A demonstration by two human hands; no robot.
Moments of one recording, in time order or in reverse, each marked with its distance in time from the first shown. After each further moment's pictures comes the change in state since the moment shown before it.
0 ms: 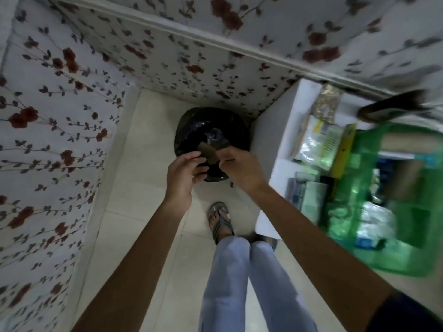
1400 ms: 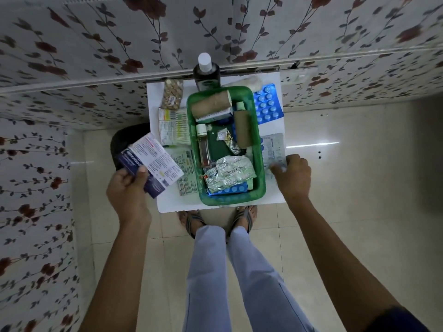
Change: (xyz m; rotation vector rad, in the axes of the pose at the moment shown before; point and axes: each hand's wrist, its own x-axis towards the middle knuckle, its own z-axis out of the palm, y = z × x) left_hand -0.147 -0.039 0.138 0.234 0.211 0.409; right_hand -0.176 0.245 -0.200 0.034 0.602 0.482
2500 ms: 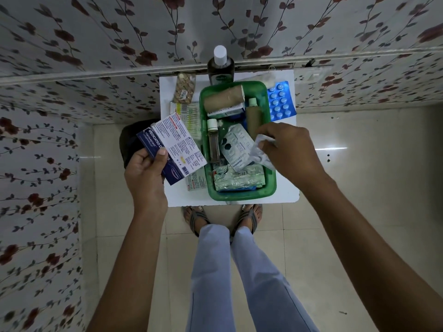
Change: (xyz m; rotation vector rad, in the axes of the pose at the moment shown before) left_hand -0.021 0.023 0.016 -0.158 -0.152 0.004; right_hand -0.026 -0.095 -0.060 -0.101 -0.166 -0.551
